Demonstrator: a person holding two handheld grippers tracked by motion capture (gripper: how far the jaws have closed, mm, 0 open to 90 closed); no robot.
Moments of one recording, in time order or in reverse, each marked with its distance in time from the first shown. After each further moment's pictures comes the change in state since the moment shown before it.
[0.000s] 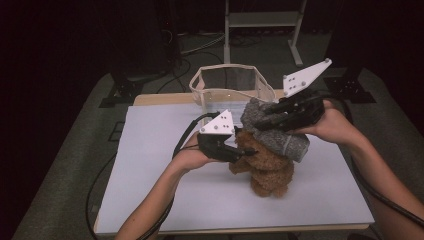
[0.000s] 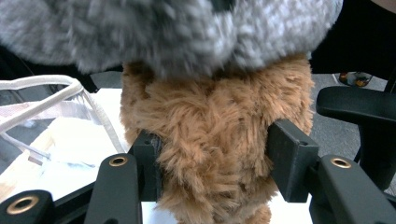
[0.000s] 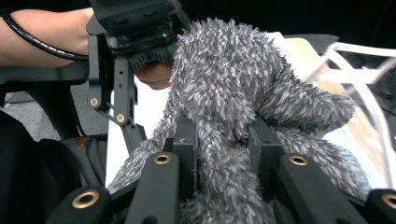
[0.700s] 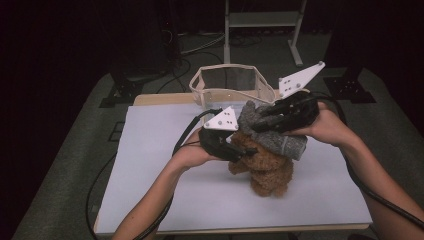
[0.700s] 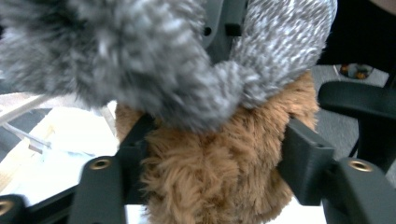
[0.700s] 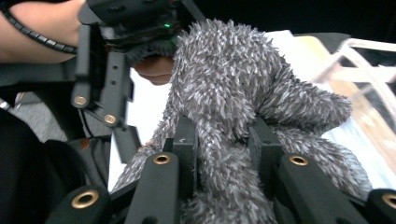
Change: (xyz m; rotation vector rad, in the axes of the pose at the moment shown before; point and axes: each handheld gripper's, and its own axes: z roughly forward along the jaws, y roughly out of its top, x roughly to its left) left arm 0.003 0.005 -0.001 0.060 -0.001 -0.017; right arm -0.005 -0.004 0.013 -0.002 0.034 0.014
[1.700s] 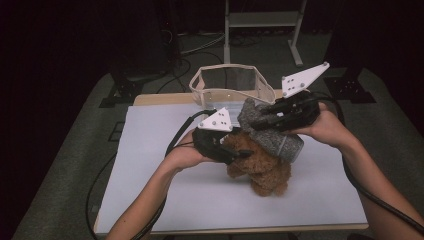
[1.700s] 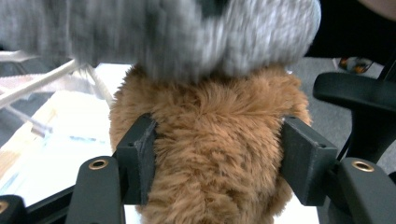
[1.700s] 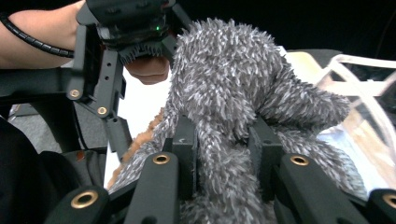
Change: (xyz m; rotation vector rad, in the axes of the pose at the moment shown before) left arm -0.002 0.000 -0.012 0.045 0.011 -0.026; right arm -0.001 -0.004 -0.004 -0.069 -0.013 -0.007
